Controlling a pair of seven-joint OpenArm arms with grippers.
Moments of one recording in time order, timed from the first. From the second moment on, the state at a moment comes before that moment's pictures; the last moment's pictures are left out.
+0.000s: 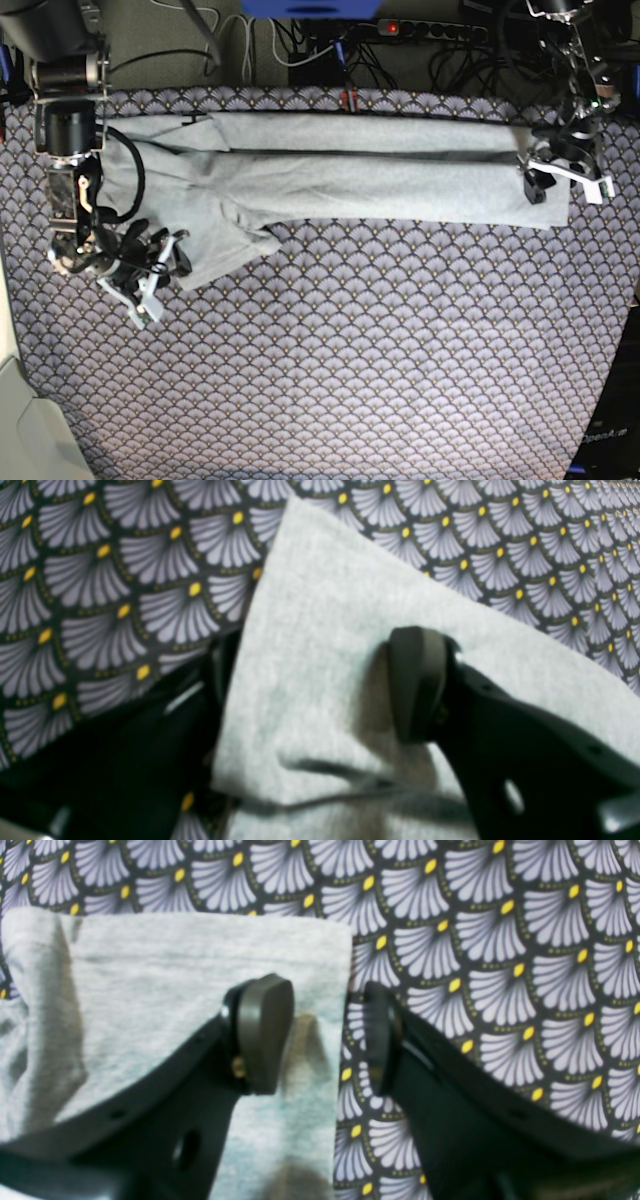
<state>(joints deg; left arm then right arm) 13.6 -13.2 -26.7 76.4 -28.7 -14.4 24.1 18.4 18.9 0.6 60.7 13.7 39.7 -39.3</state>
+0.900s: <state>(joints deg) 13.6 -13.2 -26.7 76.4 -28.8 -14.3 24.1 19.2 19.9 -4.3 60.7 13.7 39.7 -39.4</state>
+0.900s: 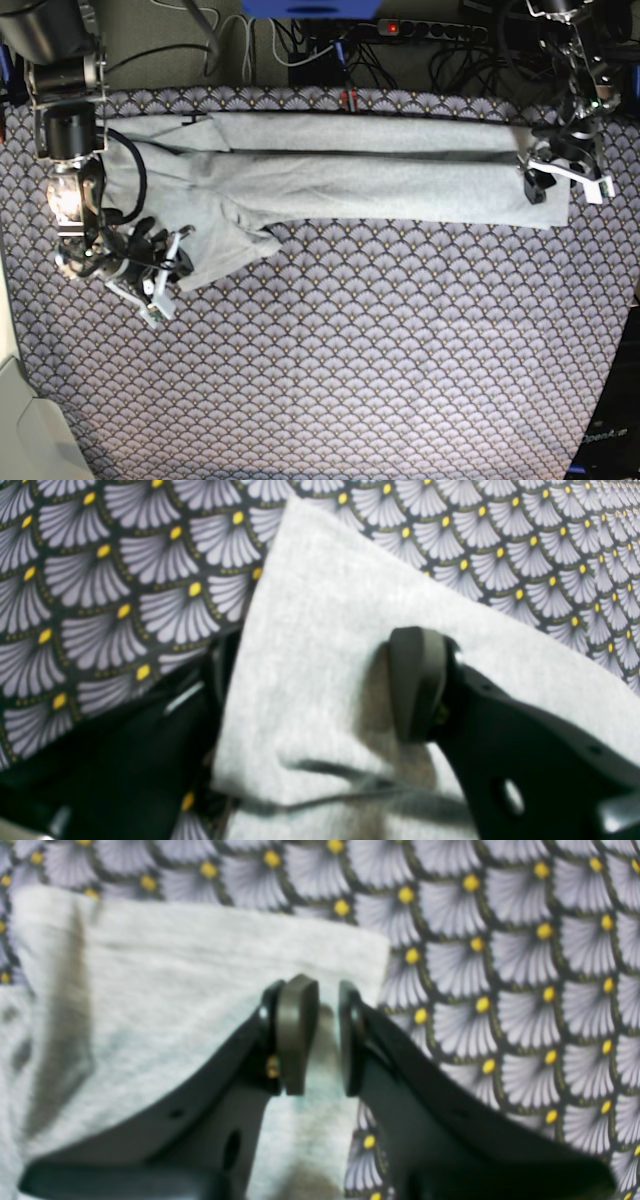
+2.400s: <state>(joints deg) 13.6 -13.2 -26.7 76.4 -28.8 -14.3 24.1 25.6 19.3 -3.0 49.1 14.1 37.5 -34.4</state>
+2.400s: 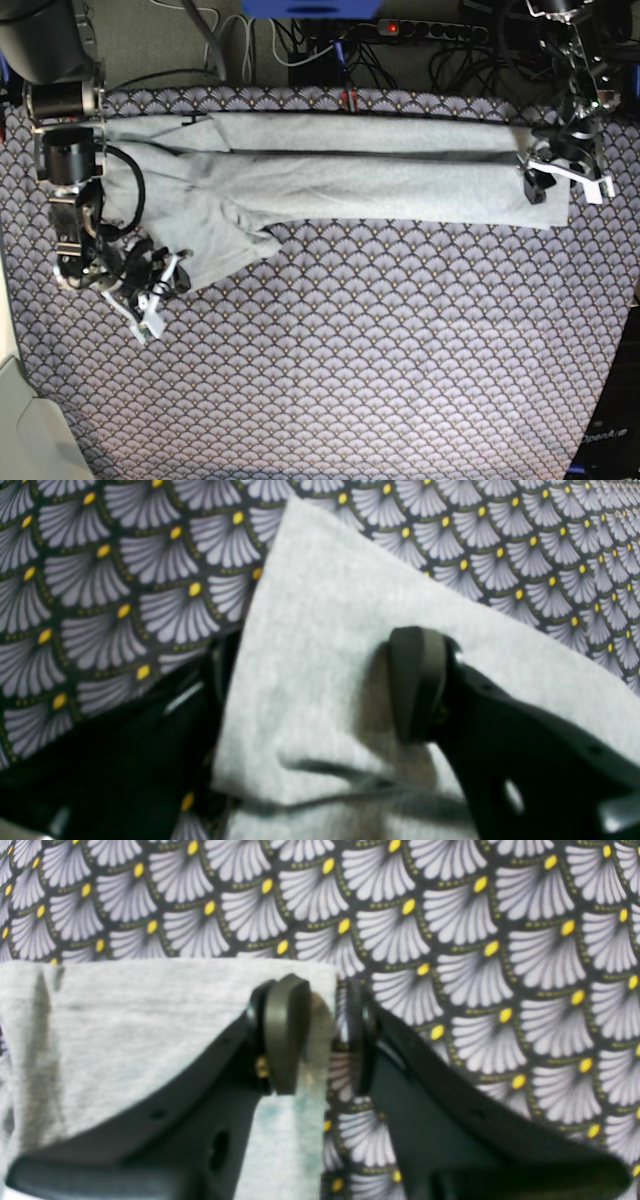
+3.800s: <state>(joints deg) 13.5 -12.2 -26.8 76.4 -28.5 -13.7 23.2 15.2 17.4 -1.1 63.3 14.2 37.3 -37.4</state>
